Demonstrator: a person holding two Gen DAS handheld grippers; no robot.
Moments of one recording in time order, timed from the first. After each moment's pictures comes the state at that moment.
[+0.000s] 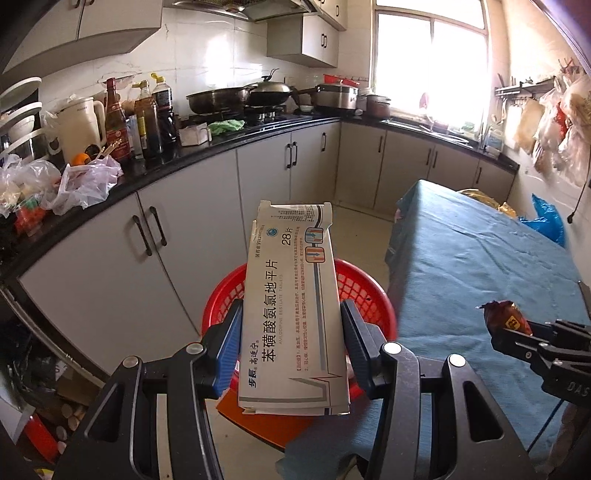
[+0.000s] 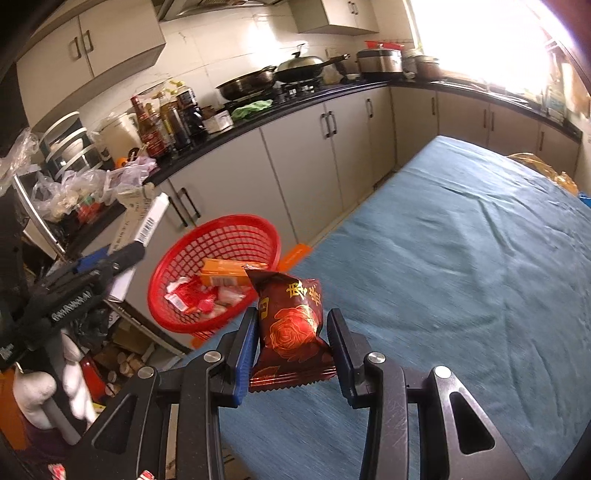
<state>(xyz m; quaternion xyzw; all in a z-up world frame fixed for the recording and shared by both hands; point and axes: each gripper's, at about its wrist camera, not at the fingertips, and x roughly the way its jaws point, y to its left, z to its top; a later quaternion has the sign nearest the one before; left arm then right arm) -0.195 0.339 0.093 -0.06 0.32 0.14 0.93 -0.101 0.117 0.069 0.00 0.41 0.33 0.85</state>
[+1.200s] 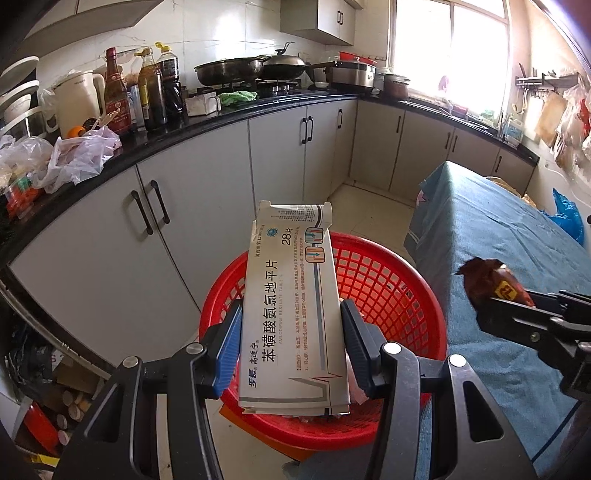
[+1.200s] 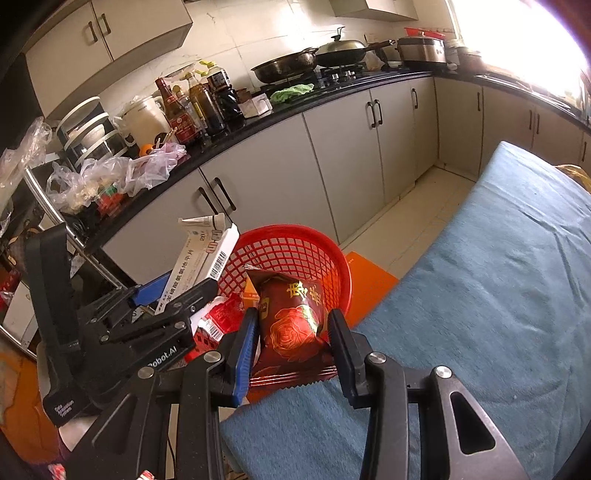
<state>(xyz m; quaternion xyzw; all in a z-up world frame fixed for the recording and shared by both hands) -0.156 0.364 0.054 -0.07 0.36 0.16 0.92 -0.064 0.193 0.064 -0.01 0.42 0.39 0.82</state>
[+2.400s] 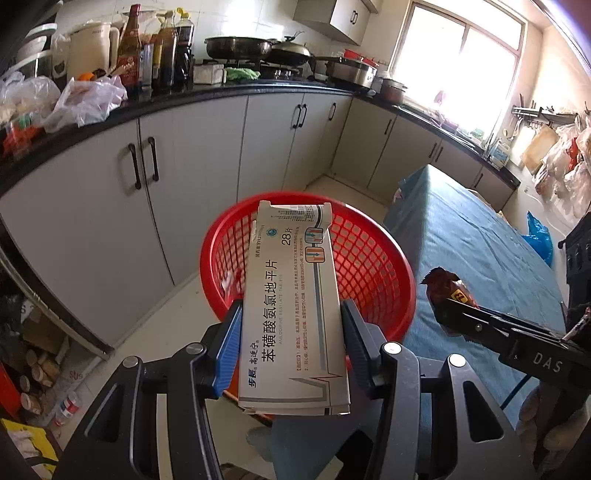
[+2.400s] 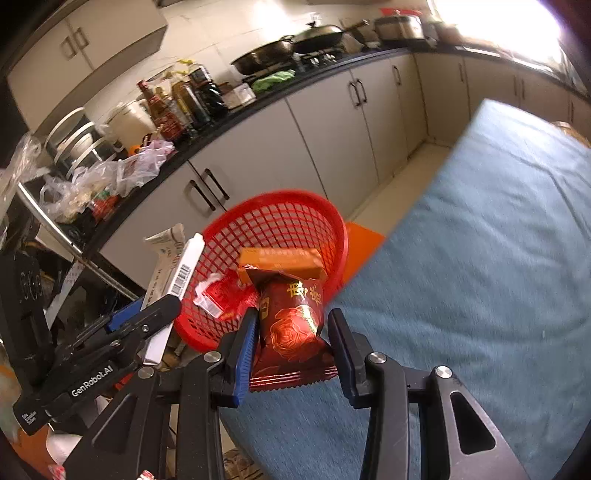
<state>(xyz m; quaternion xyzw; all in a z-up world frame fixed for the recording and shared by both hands) -0.212 0.369 0.043 -0.16 0.37 0.12 0.91 -0.085 0.172 0.027 0.04 0.46 0.36 0.81</state>
